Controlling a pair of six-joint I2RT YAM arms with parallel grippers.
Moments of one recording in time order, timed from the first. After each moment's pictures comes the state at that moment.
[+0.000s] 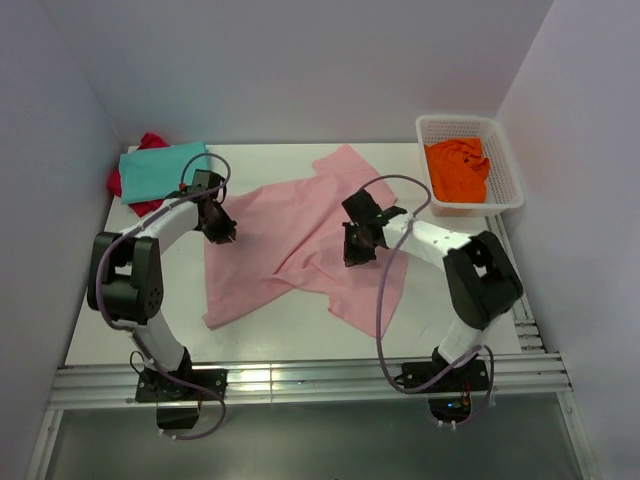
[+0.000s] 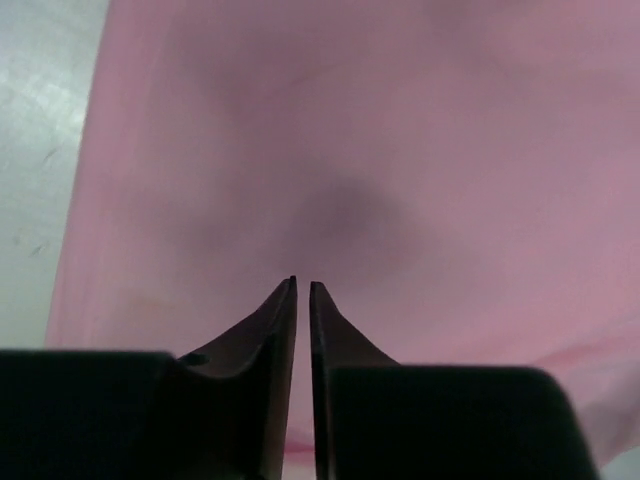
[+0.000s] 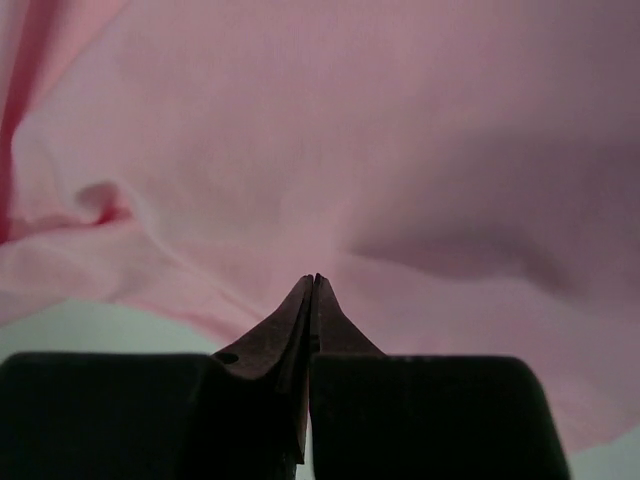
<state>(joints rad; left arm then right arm) -0.18 1.72 1.15 -0.56 -0.03 -0.81 0.54 1.65 1.06 -0.55 -0.04 0.60</state>
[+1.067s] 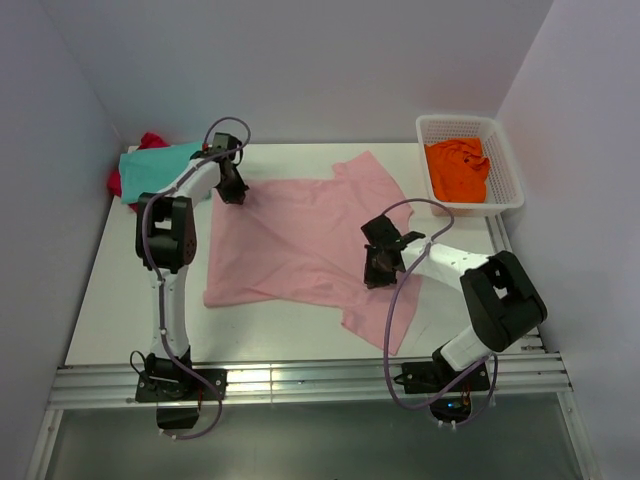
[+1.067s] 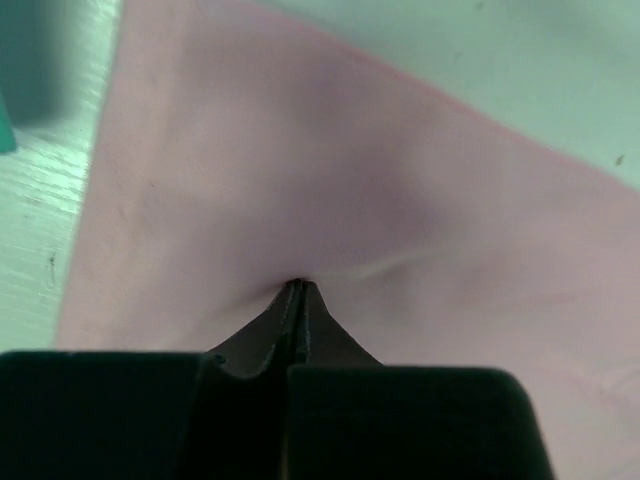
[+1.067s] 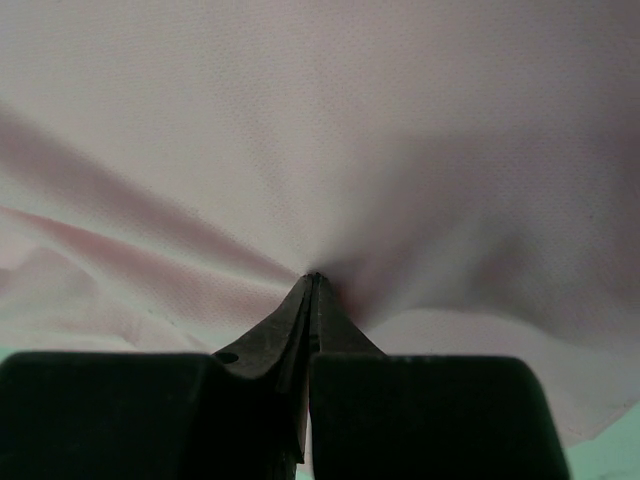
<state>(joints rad) -0.18 2.28 1.86 -0.68 -0.08 -0.63 0.50 1.53 0.79 -0.47 0.03 0.63</state>
